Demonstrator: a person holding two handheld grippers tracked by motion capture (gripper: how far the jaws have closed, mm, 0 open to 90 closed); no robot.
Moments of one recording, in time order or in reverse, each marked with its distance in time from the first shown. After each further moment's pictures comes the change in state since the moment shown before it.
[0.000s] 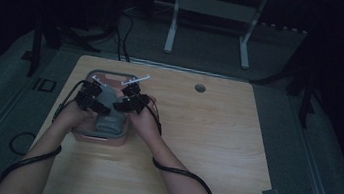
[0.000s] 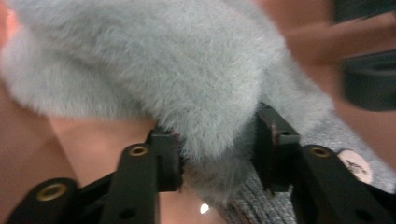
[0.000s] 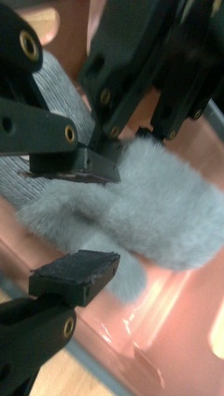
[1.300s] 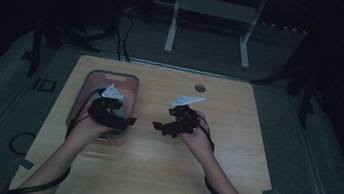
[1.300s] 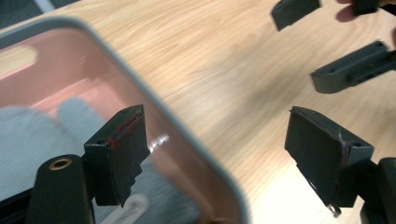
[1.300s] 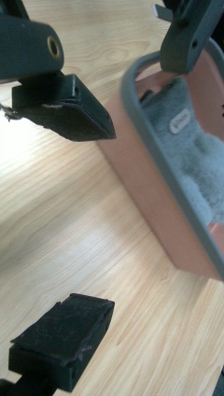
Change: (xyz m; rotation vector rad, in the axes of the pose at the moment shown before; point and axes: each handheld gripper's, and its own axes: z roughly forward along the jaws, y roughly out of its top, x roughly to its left) left arm -0.114 -0.015 -0.060 -0.348 -0.123 0.258; right arm -0.054 -0.089 -0.125 -0.082 0.011 -0.126
